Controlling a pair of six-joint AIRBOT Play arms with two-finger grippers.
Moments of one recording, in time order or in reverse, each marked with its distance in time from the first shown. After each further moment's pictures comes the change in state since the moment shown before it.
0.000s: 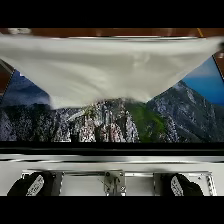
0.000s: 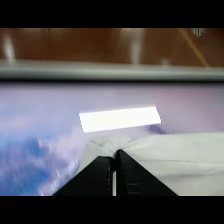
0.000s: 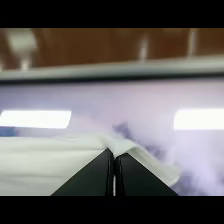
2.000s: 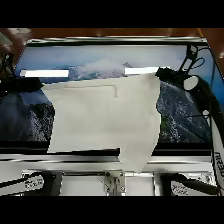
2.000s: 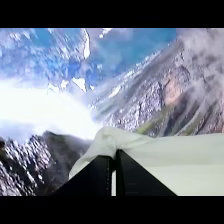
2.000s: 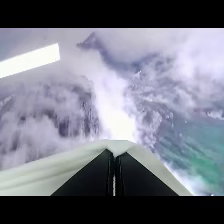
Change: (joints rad) left arm -0.001 -0.595 -0.283 0.166 0.149 -0.010; right arm 0.392 -0.607 -0.311 -0.233 -0.648 0.275
